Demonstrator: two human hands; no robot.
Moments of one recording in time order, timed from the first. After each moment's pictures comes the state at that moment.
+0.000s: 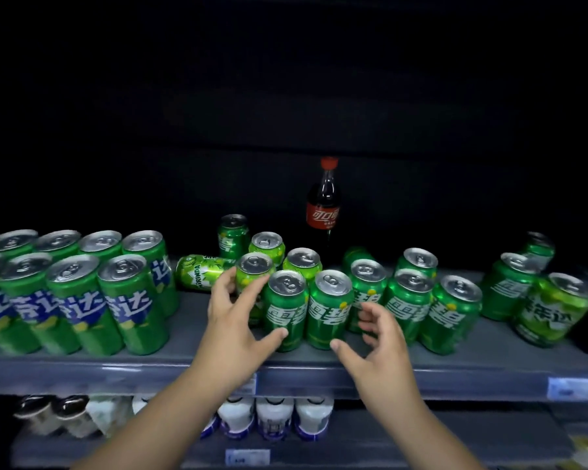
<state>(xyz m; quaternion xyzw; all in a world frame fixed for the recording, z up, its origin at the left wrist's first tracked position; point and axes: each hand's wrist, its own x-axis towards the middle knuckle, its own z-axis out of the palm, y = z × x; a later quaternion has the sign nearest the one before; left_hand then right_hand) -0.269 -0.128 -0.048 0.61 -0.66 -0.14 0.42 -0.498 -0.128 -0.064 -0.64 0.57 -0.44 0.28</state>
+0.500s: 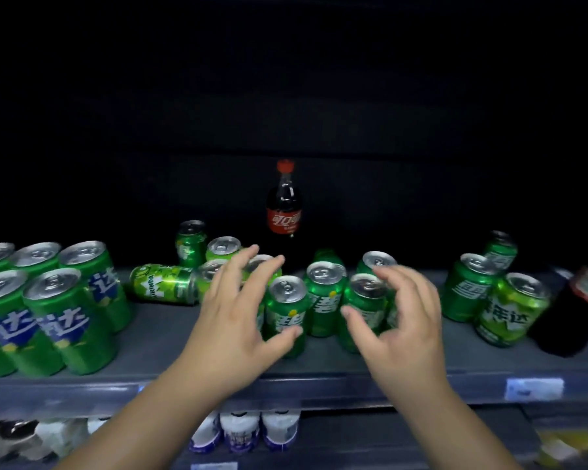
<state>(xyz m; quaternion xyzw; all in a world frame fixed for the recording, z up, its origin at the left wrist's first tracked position) -0.338 -0.129 0.012 0.56 -0.75 -0.03 0.35 -0.563 -0.143 -0.004 -0.69 0.51 -0.52 0.00</state>
